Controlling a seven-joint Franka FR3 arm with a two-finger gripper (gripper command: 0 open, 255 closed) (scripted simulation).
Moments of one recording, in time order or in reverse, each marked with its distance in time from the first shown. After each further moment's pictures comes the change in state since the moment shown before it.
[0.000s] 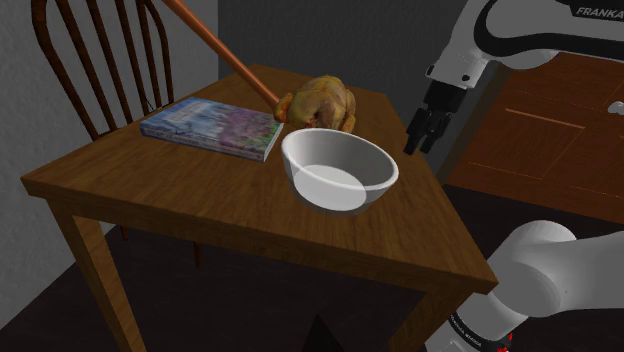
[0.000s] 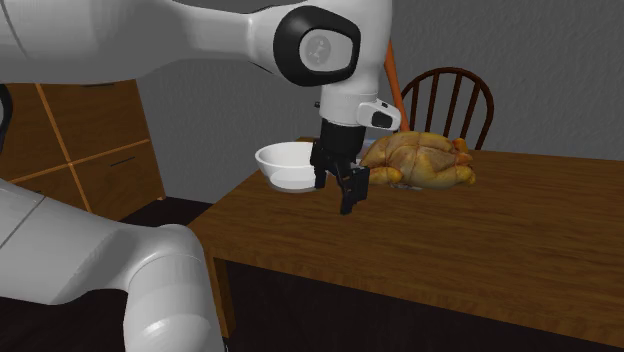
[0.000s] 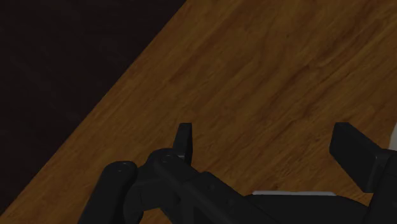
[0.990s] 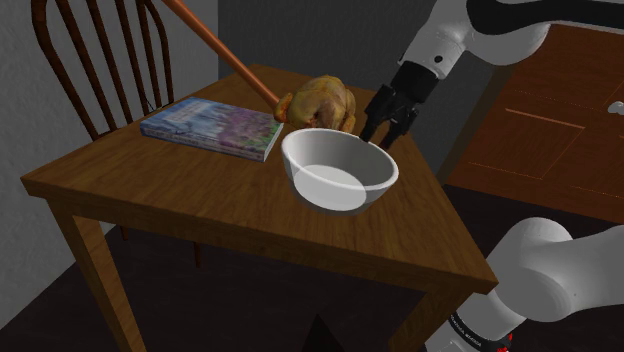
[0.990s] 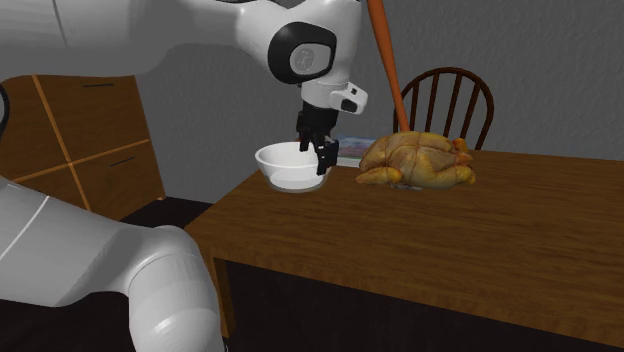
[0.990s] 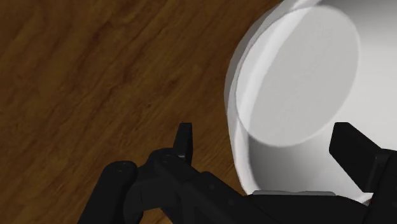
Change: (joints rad) arm 0.111 0.048 0.120 0.035 0.301 0.143 0.178
